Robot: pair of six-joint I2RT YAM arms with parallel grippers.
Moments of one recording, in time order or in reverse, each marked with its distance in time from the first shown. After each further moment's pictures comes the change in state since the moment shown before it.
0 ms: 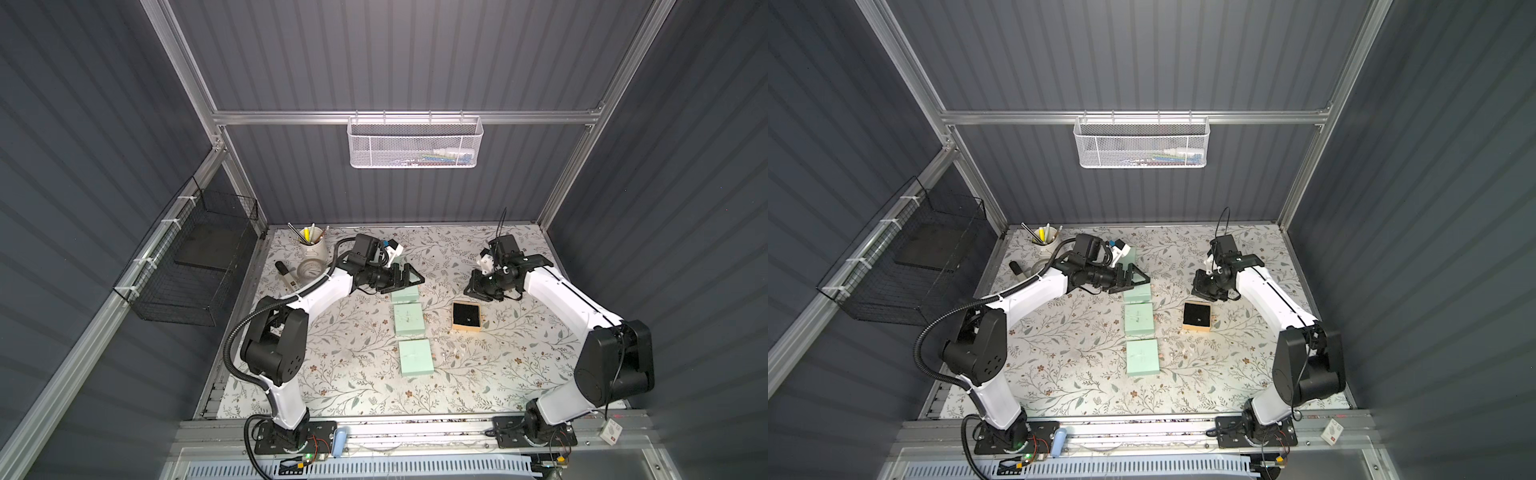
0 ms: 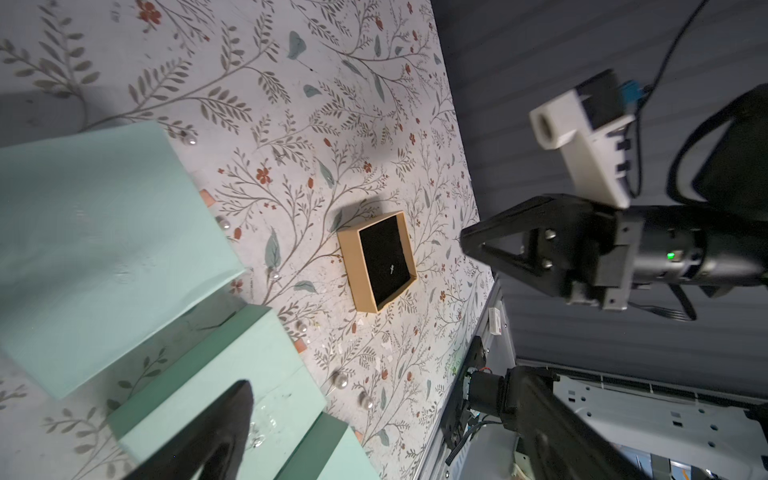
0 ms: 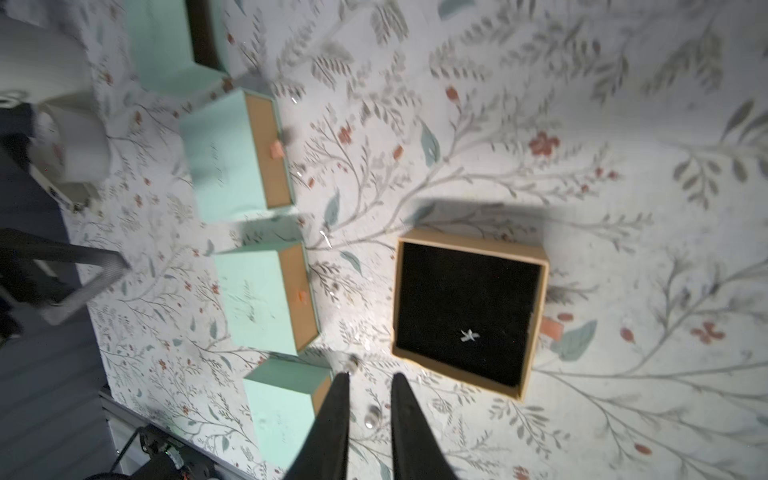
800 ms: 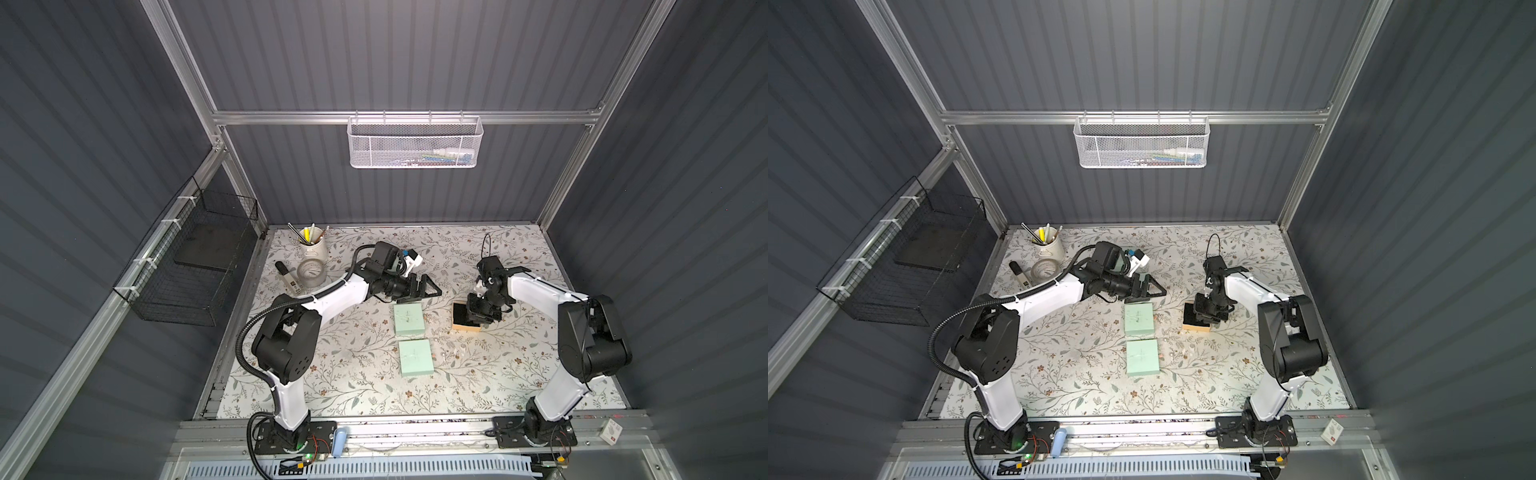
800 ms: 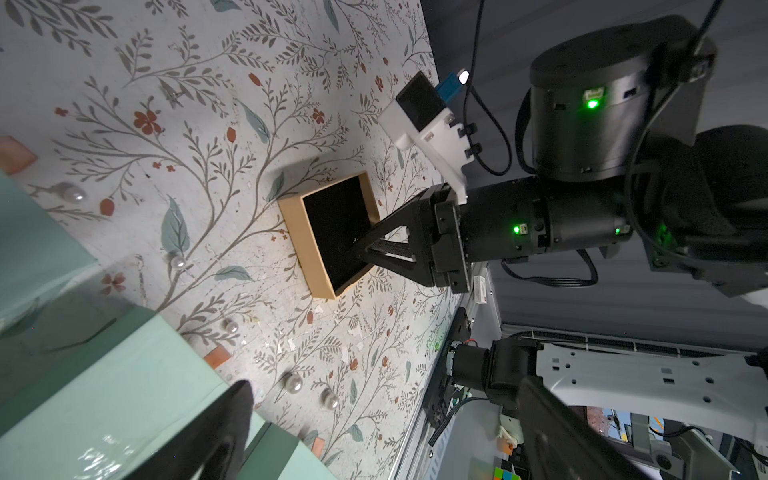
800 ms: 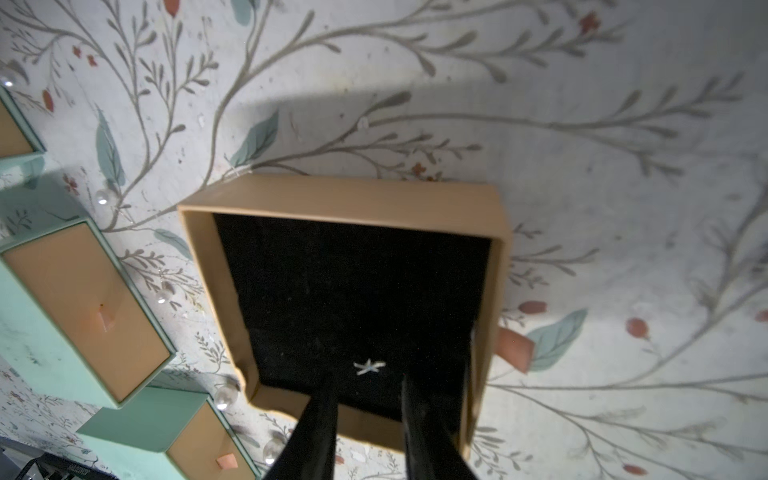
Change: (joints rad) left arm -0.100 0.051 0.010 0.040 0.019 -0.040; right arm 0.003 0.177 -0.079 0.031 0.082 -0.022
